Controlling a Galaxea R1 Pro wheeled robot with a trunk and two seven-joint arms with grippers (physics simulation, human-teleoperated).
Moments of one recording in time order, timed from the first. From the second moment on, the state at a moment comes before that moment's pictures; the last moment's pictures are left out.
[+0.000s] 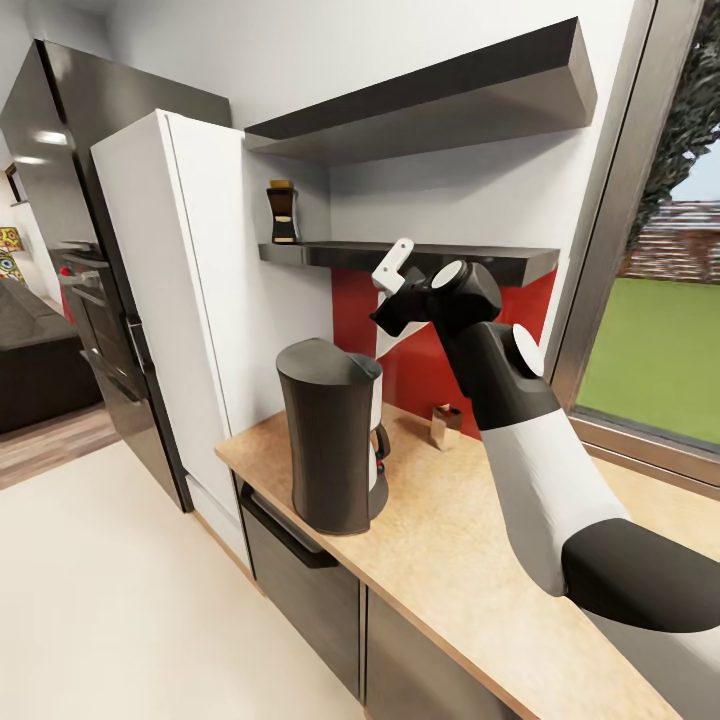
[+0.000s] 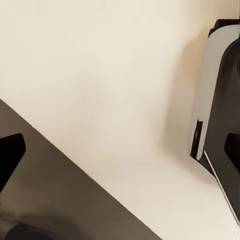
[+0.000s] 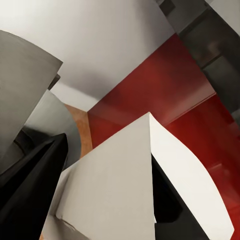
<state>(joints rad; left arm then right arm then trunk) -0.08 0.15 0.17 -0.07 -0.16 0.10 0.13 -1.28 0.17 0.25 -1.23 0.91 0.73 0.91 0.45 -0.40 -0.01</state>
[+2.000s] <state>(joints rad) -0.09 0.18 0.18 -0.31 -0.08 -0.07 -0.12 -1.27 0.17 0.25 -1.14 0.92 0.73 0.91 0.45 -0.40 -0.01</state>
